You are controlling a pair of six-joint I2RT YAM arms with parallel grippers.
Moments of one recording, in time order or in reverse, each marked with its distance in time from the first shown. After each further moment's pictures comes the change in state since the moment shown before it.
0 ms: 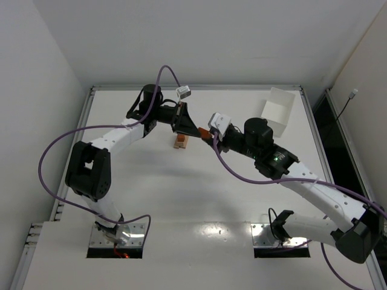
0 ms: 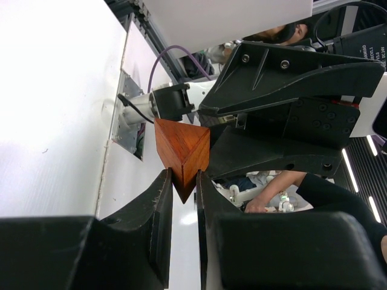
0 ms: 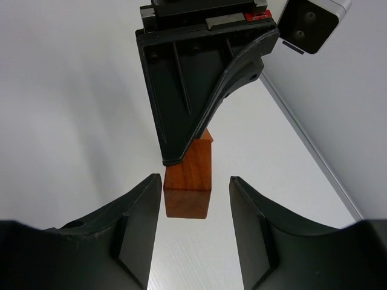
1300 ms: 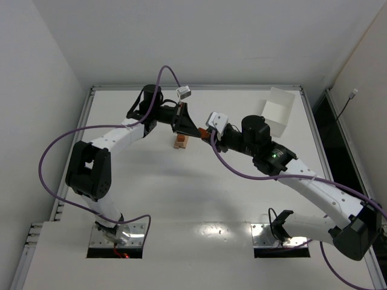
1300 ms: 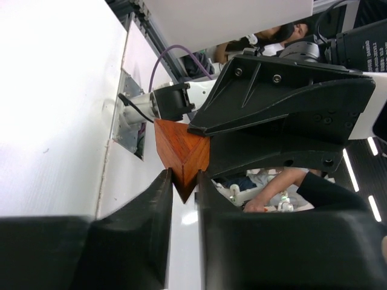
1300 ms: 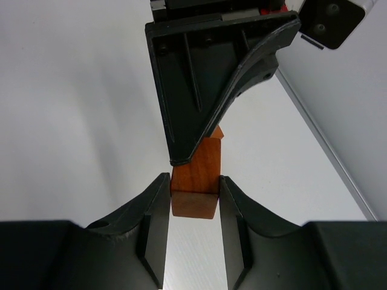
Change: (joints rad) left arm 0.000 0.004 0.000 -0.001 0.001 -0.001; right arm -0.005 0.034 0.032 -0.053 -0.044 0.000
